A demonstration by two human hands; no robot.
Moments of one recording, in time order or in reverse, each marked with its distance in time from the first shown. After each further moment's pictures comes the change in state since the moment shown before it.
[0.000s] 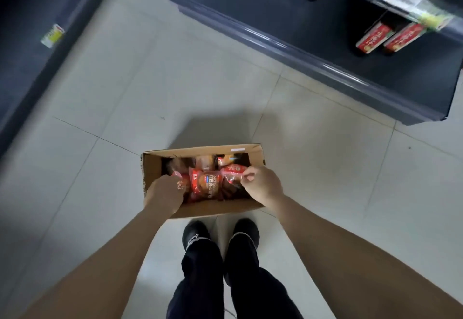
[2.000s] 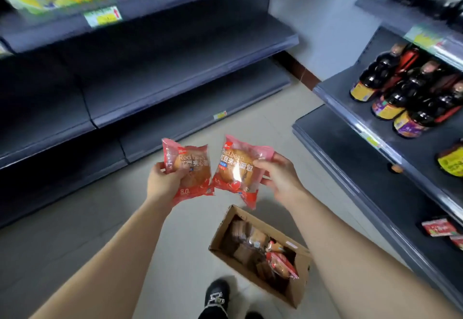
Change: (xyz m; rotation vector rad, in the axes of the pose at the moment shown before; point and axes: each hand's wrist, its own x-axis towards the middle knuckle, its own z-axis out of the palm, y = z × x) left_hand -0.218 -0.153 -0.233 -1.766 0.677 -0.459; right_hand -0.166 -0.330 -0.093 0.653 -0.254 -0.381
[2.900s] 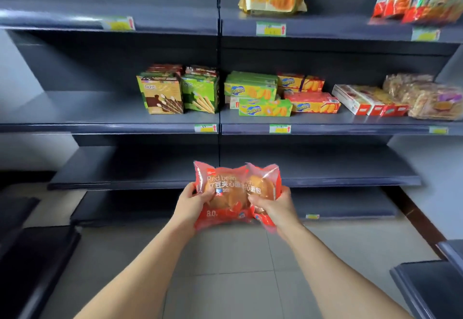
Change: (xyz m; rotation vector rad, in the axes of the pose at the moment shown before) left_hand 0.004 0.133 -0.301 -0.439 0.057 0.203; right_hand -0.074 -0.103 0.358 -0.269 -0.363 -0.260
